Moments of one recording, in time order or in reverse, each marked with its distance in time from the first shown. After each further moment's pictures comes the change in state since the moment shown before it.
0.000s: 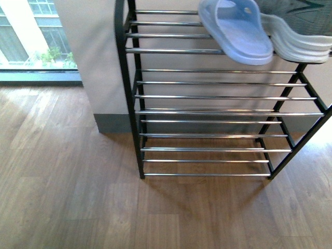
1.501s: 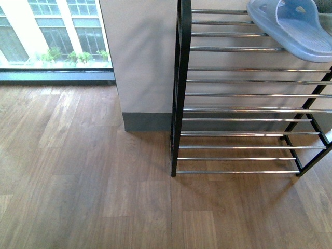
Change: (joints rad) left arm -0.002 0.000 0.000 0.000 -0.001 0.000; right arm -0.001 0.227 0.000 0.233 0.000 0.001
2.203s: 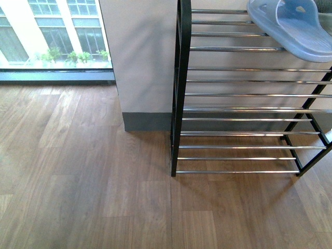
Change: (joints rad) left arm 0.000 0.000 0.000 0.000 0.000 0.000; right arm -0.005 0.282 0.000 0.274 -0.008 0.000
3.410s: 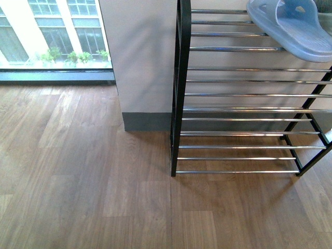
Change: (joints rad) left arm 0.000 0.000 0.000 0.000 0.000 0.000; right arm -0.196 0.501 0.341 0.178 -0.167 0.161
